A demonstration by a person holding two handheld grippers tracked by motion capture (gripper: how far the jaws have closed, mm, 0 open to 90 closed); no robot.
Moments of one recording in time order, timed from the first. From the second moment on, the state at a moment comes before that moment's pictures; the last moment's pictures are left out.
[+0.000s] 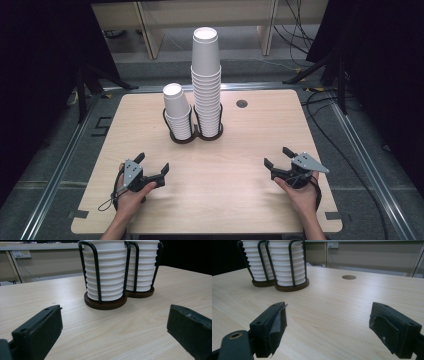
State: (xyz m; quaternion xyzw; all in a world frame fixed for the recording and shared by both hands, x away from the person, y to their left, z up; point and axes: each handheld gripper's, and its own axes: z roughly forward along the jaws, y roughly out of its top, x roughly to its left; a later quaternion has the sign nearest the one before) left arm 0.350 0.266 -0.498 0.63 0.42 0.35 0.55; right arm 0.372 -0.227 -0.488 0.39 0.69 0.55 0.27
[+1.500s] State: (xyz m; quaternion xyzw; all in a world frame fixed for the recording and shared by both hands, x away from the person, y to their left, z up) left arm 0.483 0.151 -0.328 0.64 0.28 0.39 0.61; right arm 0.486 -0.130 -0.301 0.28 0.67 0.65 0.23
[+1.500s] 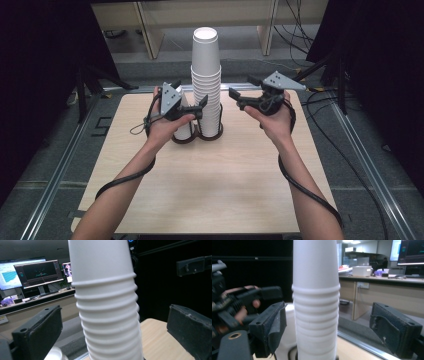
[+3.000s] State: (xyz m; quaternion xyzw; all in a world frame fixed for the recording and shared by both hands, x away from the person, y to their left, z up) left arm 0.535 0.130 -0.320 0.64 0.31 0.33 0.62; right arm 0.564 -0.044 -0.252 0.27 0.67 0.66 0.19
